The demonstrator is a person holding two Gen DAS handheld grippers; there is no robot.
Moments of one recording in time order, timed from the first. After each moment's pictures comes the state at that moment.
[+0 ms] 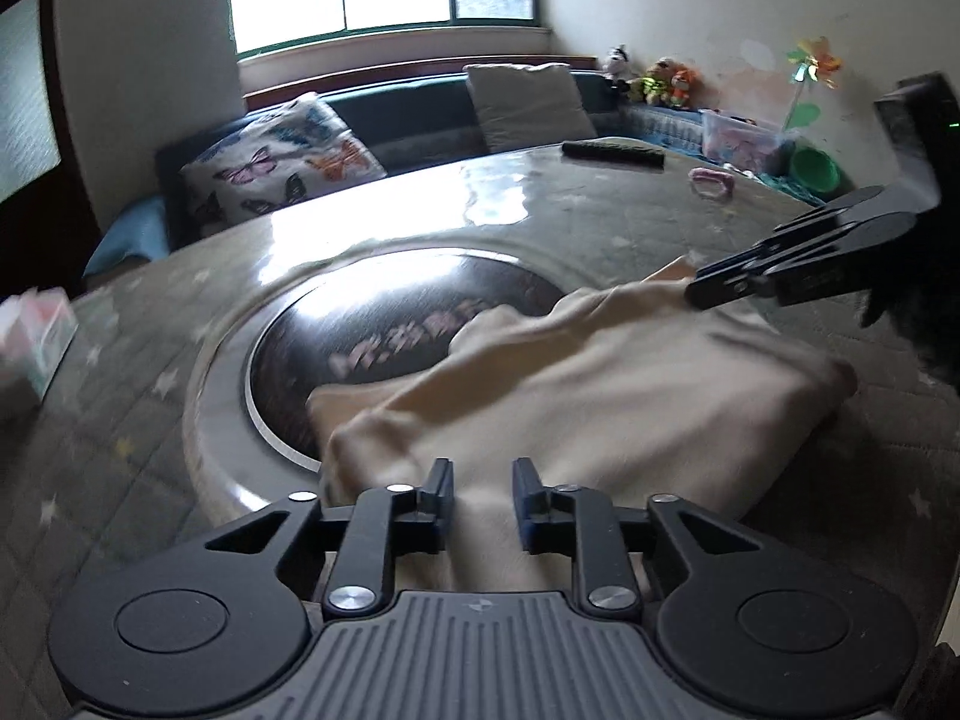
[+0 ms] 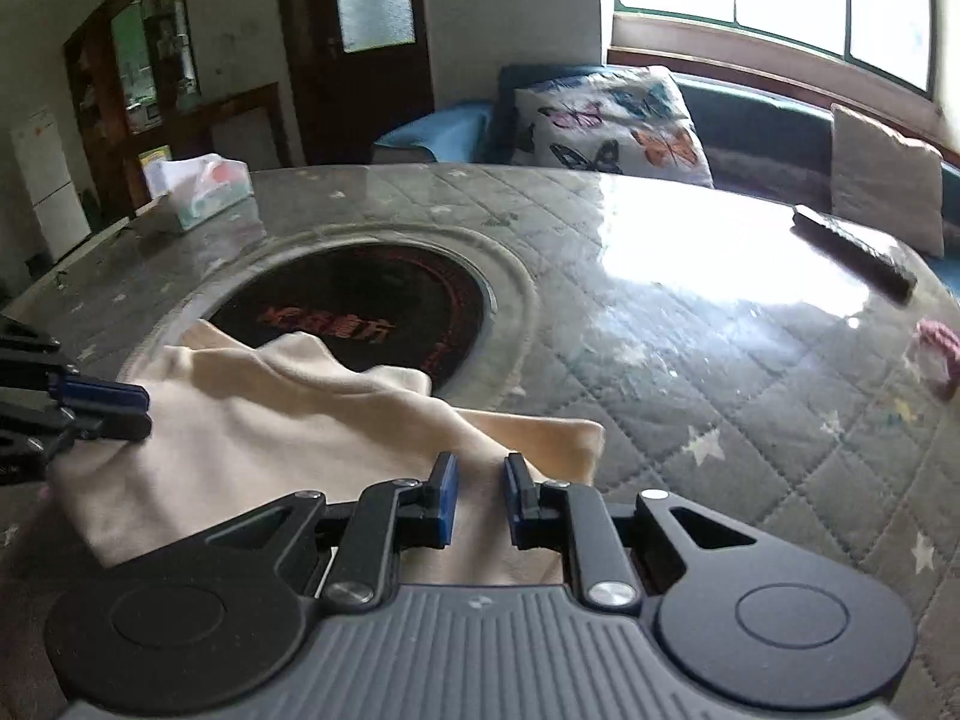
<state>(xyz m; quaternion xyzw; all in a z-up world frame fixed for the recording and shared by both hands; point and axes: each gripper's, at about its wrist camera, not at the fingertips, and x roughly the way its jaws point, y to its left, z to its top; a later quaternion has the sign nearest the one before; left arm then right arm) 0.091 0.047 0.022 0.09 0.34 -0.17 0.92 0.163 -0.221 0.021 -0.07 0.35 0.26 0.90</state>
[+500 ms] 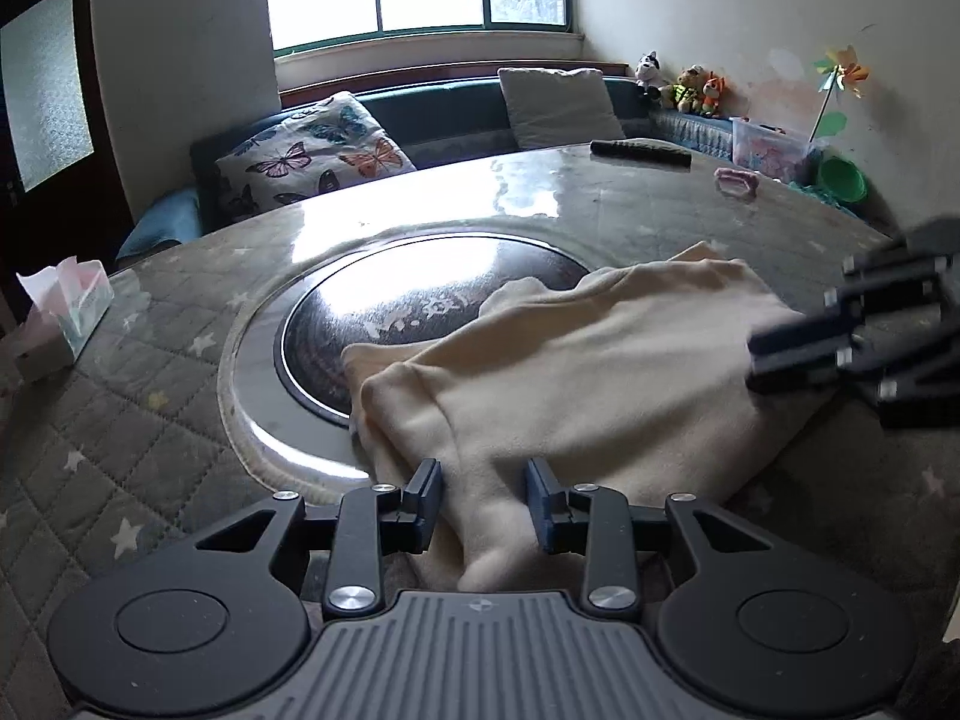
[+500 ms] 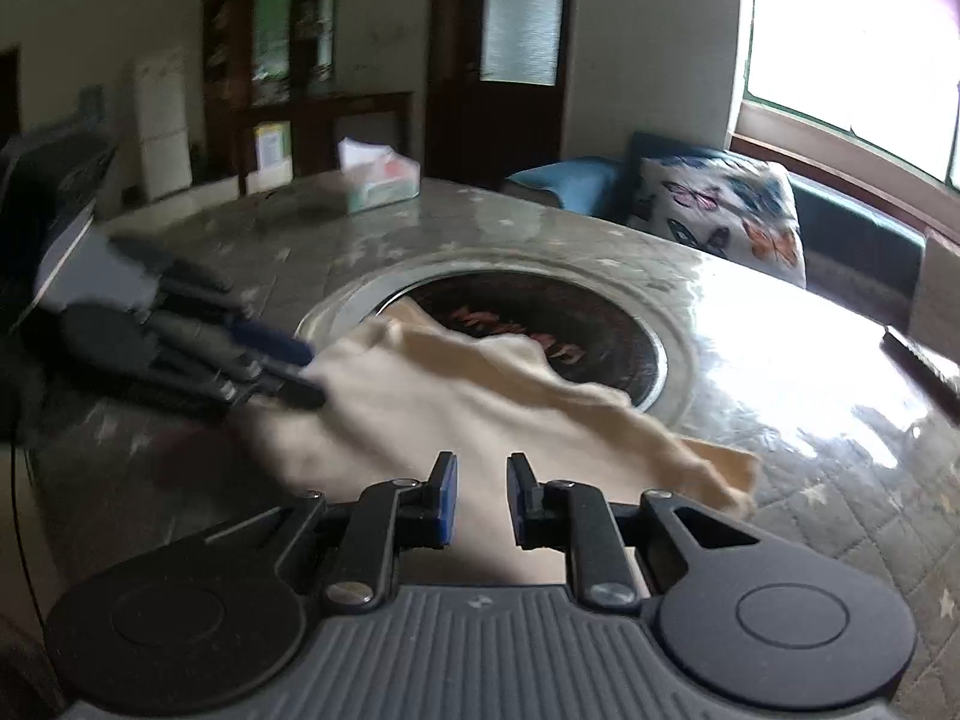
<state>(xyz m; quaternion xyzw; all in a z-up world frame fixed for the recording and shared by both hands) 0.072 0.051 0.013 0.08 0.33 -0.13 0.93 0.076 -0.170 0.028 -0.16 0.29 0.35 0.88</state>
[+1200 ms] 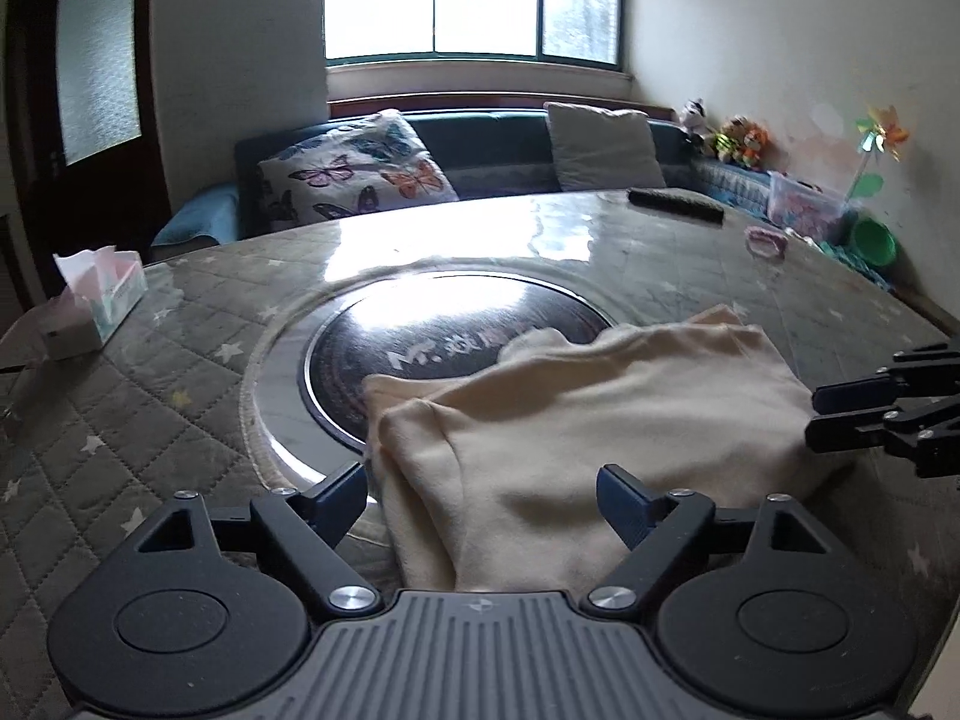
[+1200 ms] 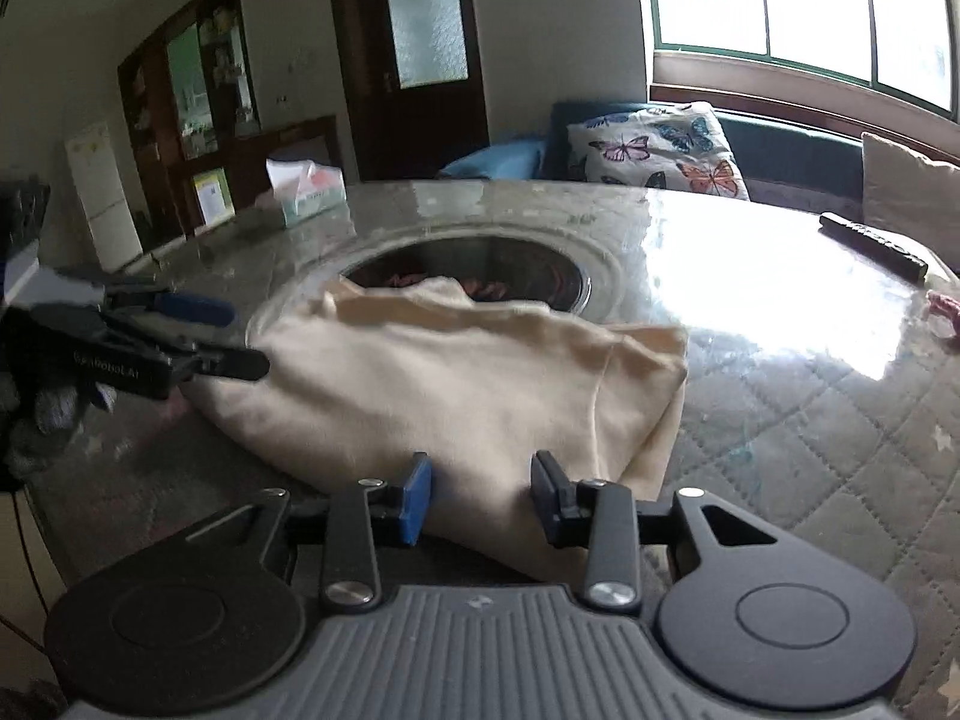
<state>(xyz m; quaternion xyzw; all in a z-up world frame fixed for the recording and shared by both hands) 0.067 0.051 0.031 0.03 0.31 -0.09 0.95 0.076 -0.233 0.019 -0.03 0.32 0.30 0.90</state>
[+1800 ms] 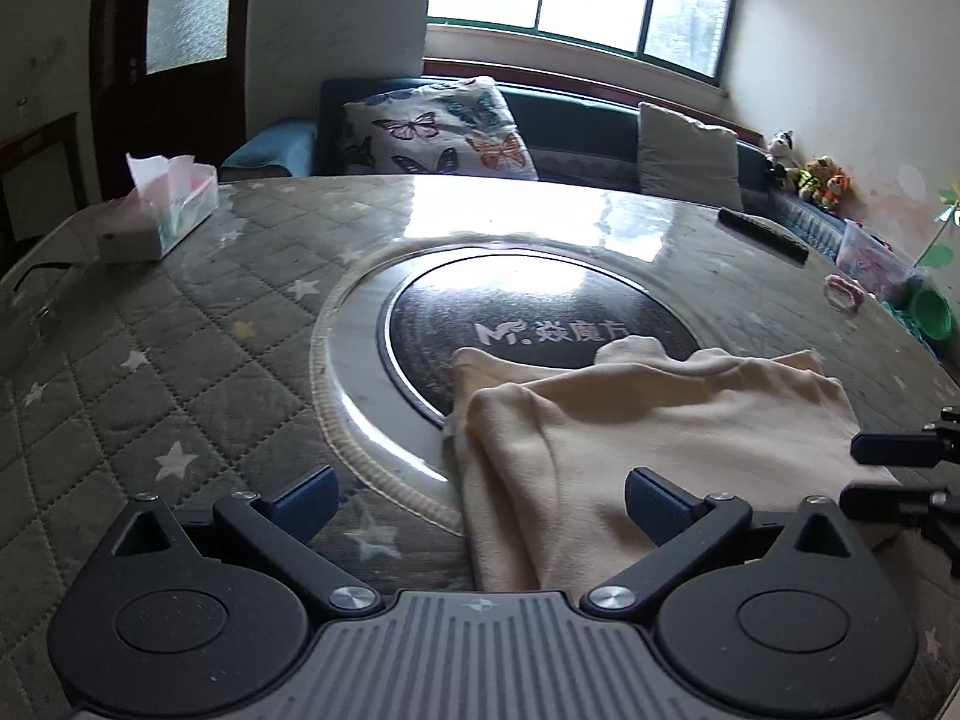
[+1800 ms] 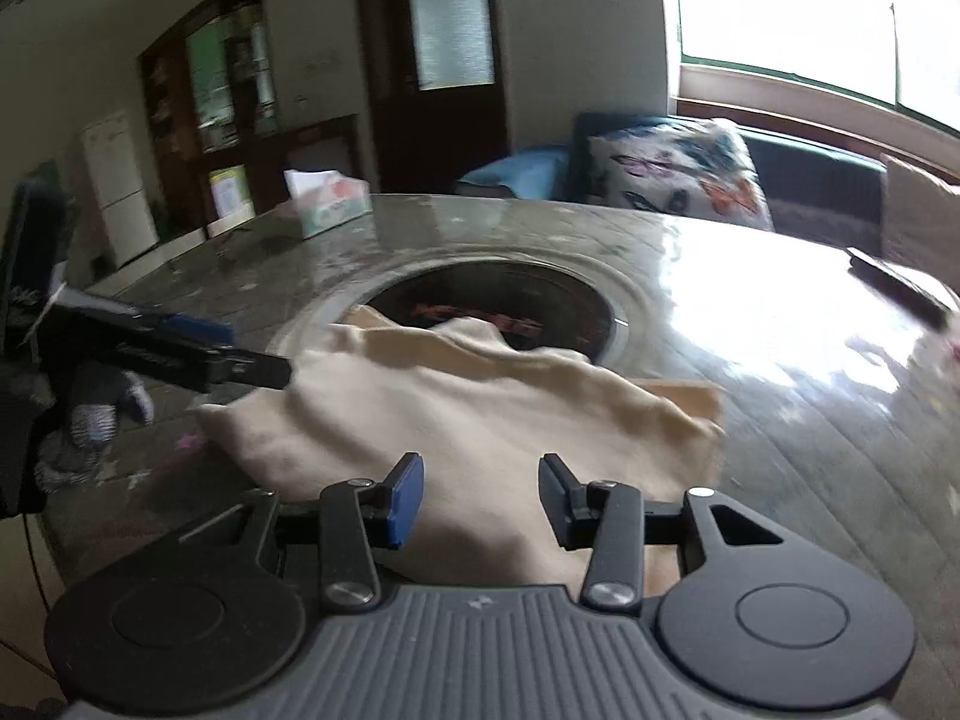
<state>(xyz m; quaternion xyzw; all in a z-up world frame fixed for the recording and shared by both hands) 0.084 0.083 0.025 -0.05 0.35 -0.02 0.94 0.085 -0.193 0.032 -0.07 0.31 0.33 0.89</state>
